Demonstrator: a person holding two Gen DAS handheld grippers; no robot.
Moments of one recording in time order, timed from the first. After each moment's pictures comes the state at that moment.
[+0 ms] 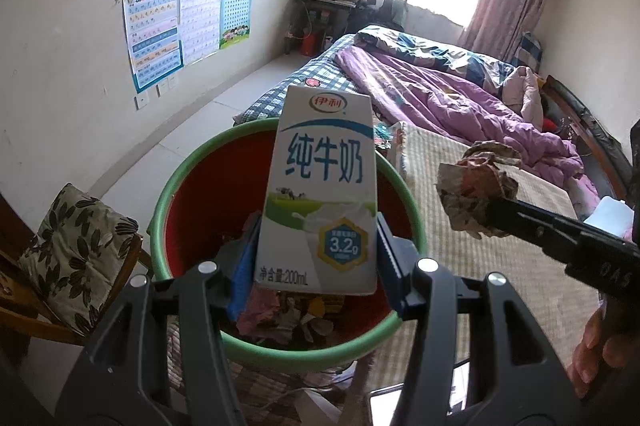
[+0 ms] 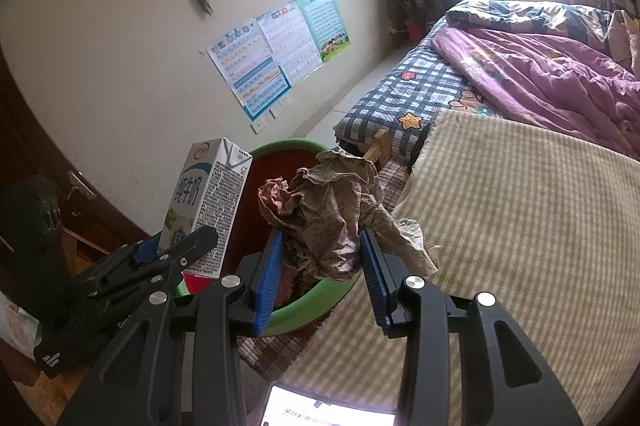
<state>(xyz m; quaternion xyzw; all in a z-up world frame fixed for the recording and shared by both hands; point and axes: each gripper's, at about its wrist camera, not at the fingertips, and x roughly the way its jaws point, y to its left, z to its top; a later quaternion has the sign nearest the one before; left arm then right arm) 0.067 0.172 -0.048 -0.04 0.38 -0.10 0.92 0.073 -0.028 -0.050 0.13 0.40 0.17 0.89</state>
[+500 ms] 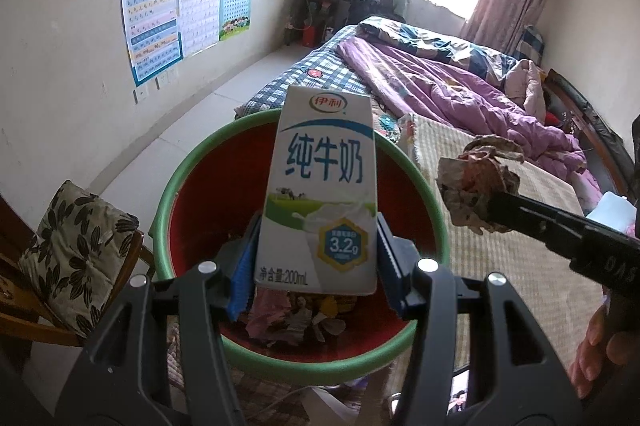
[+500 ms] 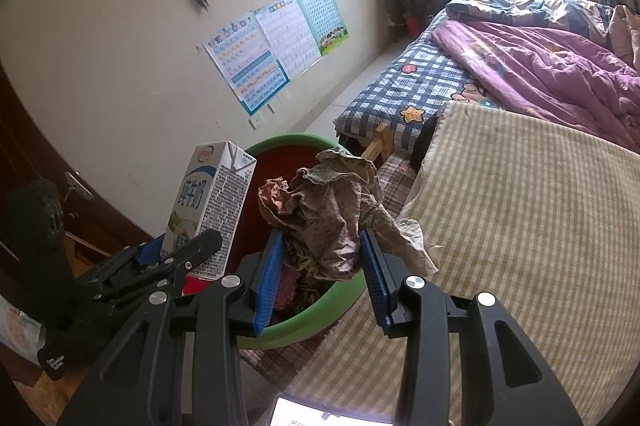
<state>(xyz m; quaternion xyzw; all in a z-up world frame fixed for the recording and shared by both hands) 0.081 0.182 -0.060 -0.04 0.39 -0.10 0.91 0.087 -0.019 -0.060 0.13 0.42 0.17 0.88</state>
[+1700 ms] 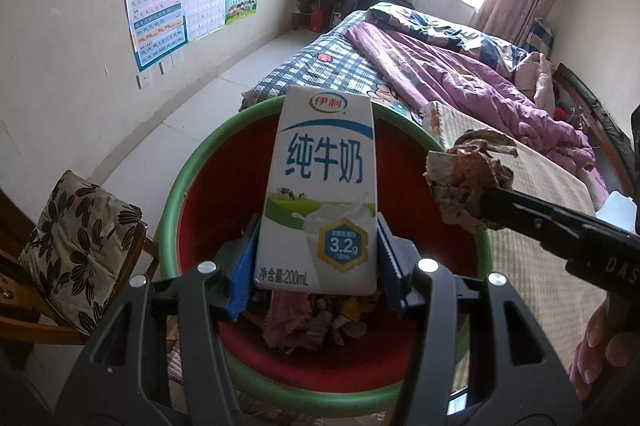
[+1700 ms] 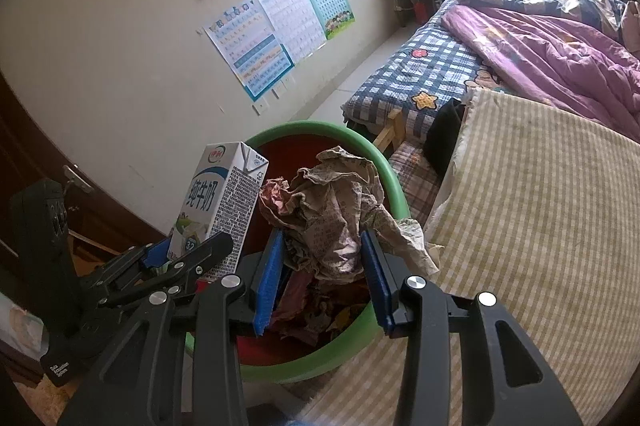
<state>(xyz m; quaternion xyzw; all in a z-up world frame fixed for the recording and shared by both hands) 0.107 0.197 -0.080 -0.04 0.42 -0.09 0.90 0.119 0.008 -0.083 0.13 0.44 0.18 0.87</state>
